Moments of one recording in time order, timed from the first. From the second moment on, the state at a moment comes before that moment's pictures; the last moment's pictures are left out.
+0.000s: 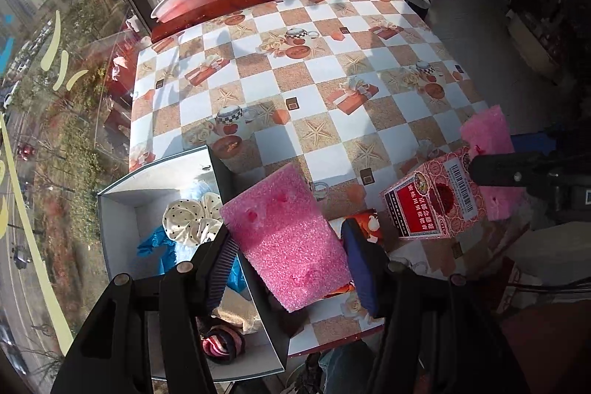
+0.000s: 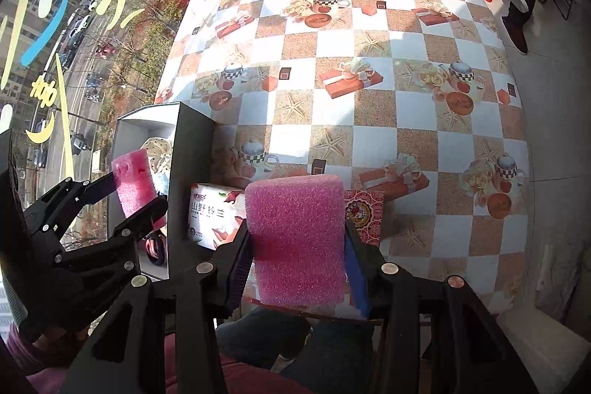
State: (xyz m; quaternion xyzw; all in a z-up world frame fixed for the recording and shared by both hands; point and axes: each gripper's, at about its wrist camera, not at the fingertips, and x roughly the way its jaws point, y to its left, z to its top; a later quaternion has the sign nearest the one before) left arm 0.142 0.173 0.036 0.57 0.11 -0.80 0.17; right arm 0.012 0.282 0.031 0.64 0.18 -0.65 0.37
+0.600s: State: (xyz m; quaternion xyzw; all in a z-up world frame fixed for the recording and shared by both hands) left arm 0.217 0.132 0.034 0.55 0.19 -0.77 0.27; right arm 0.089 0.204 0.026 0.61 0.27 -0.59 0.45
